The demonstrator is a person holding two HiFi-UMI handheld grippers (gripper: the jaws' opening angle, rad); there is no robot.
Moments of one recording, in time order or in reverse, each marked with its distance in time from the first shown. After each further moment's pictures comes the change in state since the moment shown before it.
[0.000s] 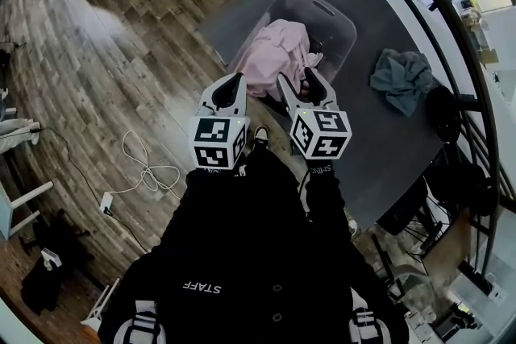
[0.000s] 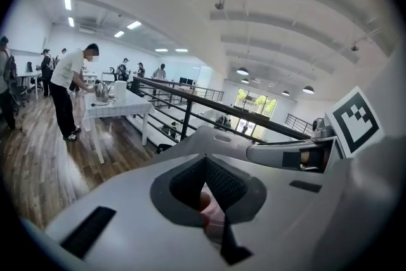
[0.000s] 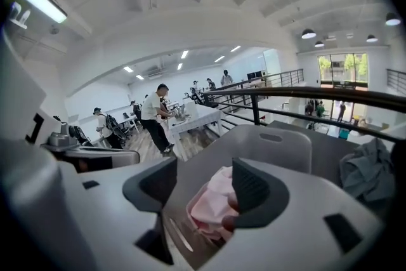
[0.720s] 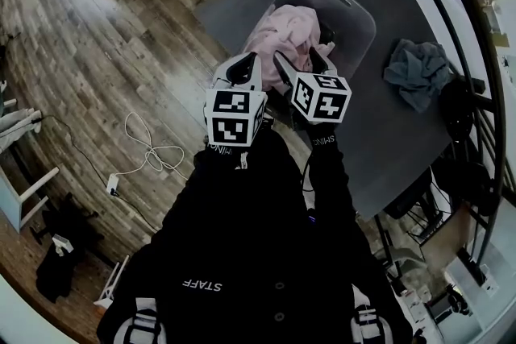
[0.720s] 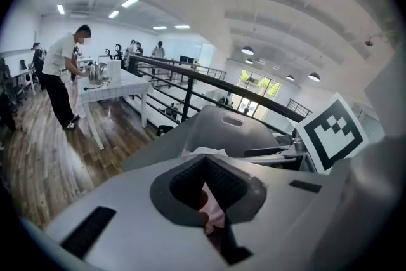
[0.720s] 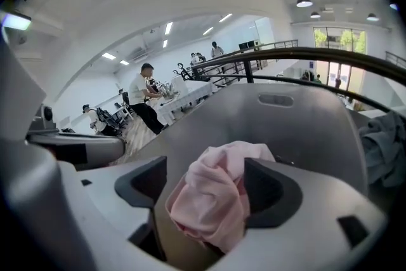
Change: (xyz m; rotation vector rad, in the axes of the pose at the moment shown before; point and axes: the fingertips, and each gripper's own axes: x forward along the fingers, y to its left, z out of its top) left arm 0.098 0.015 -0.023 -0.010 0.204 0.006; right arm 0.110 -0.054 -0.053 0.121 0.239 -0.018
